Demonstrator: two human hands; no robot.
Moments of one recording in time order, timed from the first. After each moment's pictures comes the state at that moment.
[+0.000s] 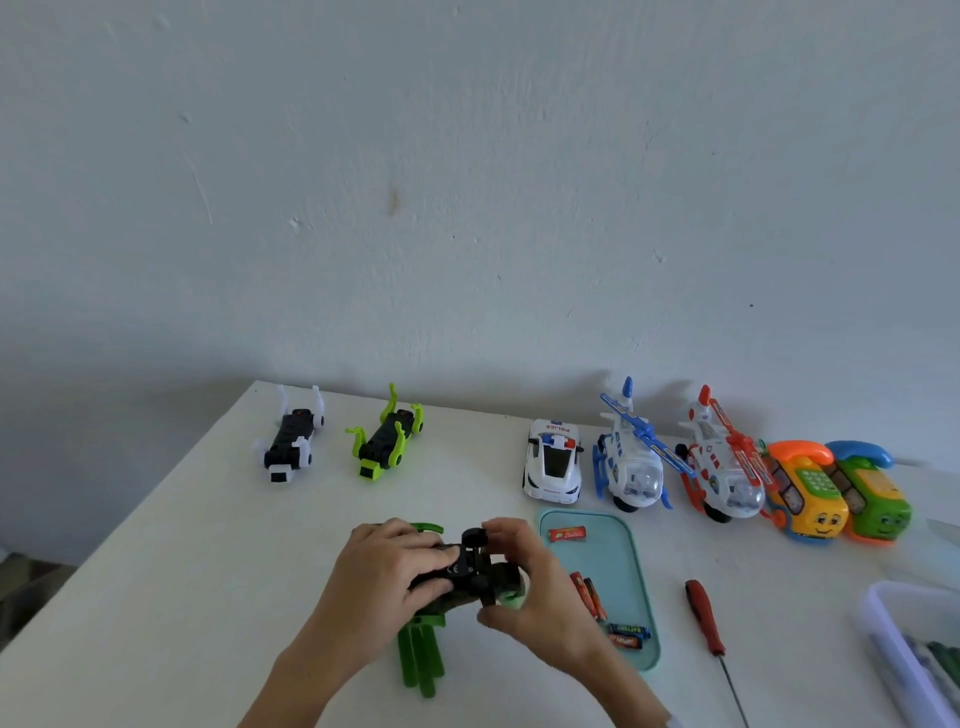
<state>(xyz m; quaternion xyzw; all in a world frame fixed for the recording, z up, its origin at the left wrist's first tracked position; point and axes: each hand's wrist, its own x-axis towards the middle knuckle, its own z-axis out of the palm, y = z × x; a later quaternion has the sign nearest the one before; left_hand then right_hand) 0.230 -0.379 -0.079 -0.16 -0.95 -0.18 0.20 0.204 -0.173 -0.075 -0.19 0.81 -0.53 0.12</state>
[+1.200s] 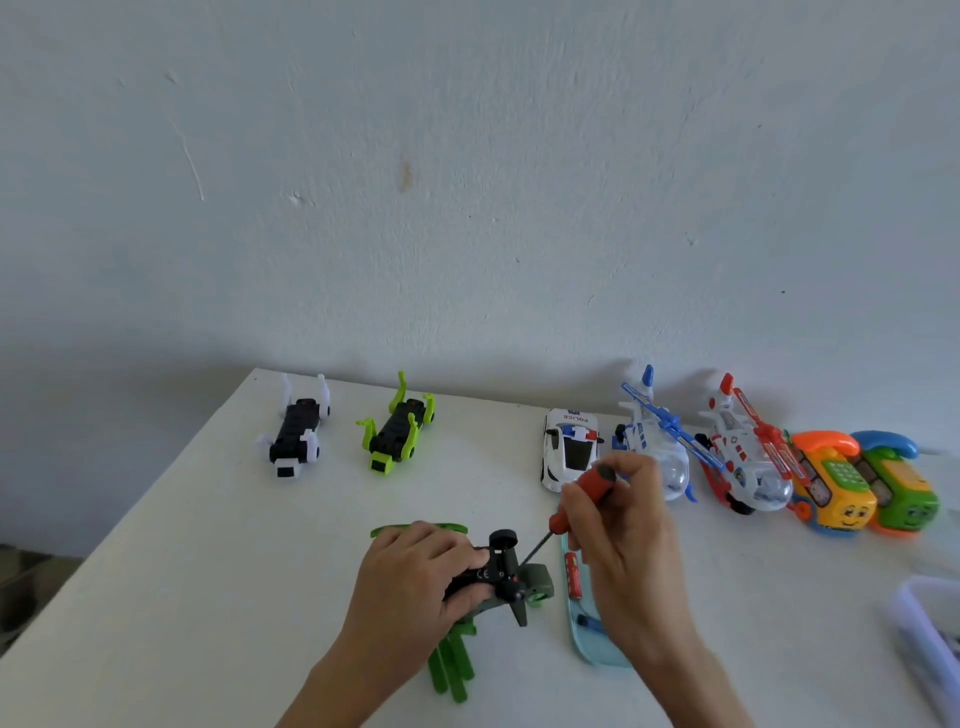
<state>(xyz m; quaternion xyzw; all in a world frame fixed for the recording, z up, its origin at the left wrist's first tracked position) 0.225 -0.373 -0.087 -0.16 -0.93 -0.20 0.26 0.221 -0.185 0.014 -0.13 0.79 -0.58 -0.15</state>
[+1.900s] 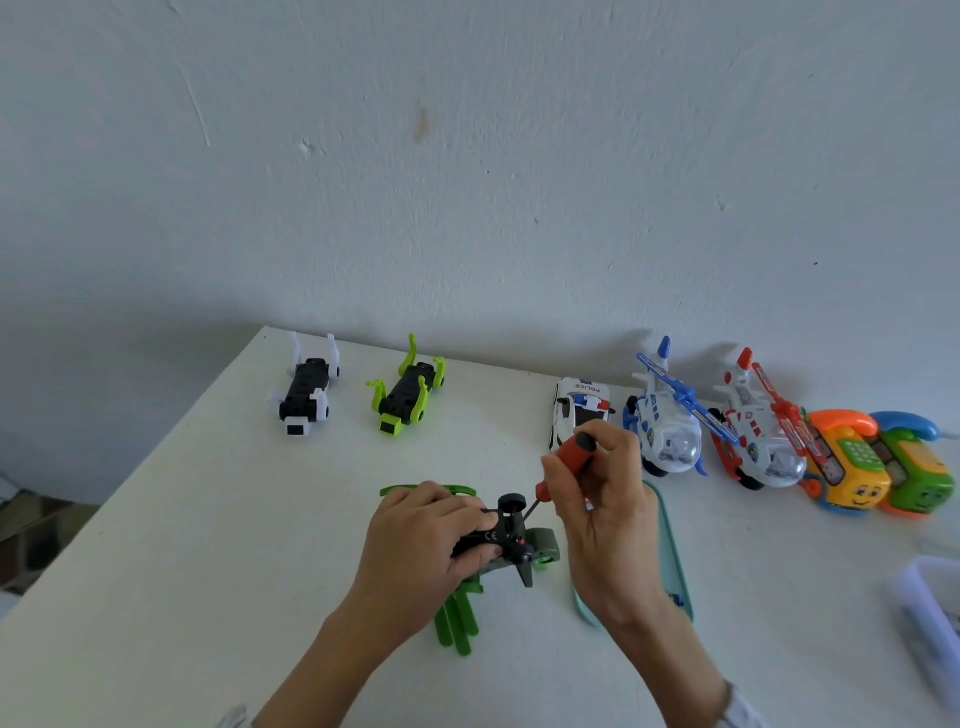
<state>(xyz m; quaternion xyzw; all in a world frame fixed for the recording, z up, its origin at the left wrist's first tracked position) 0.229 -0.370 -0.081 -0.14 -0.94 -0.22 0.24 0.211 -0.203 -0.011 -0.22 0.79 -0.52 -0.22</state>
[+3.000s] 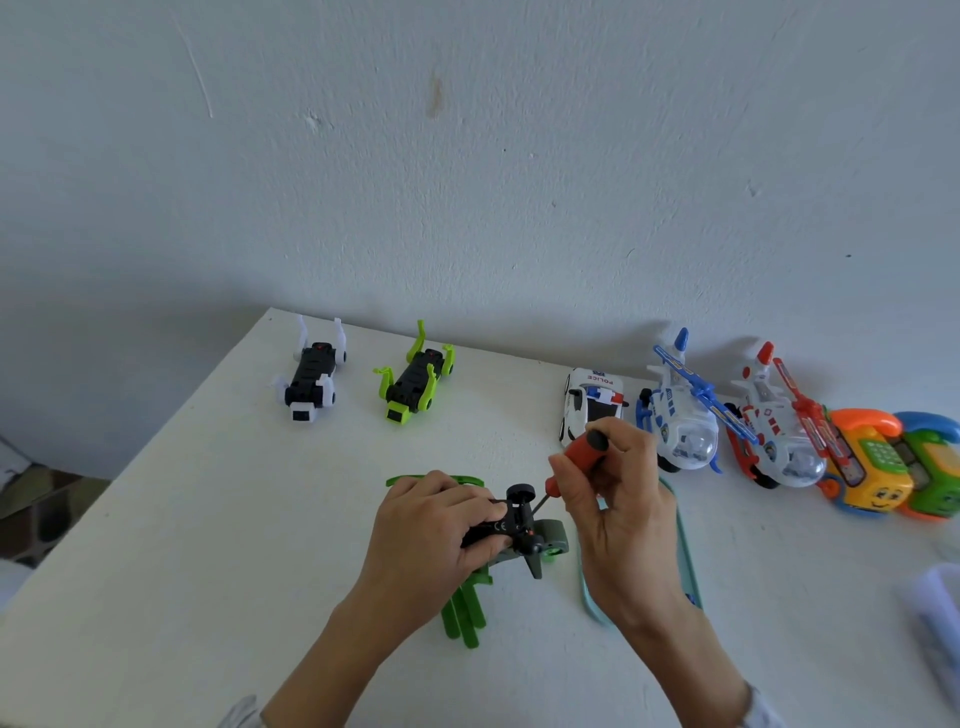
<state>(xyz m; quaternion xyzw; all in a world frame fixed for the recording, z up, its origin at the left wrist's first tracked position) 0.226 -0.369 -0.078 -0.13 -0.94 -0.22 0.23 0.207 -0.202 -0.014 -0.25 0.80 -0.49 -0.23</state>
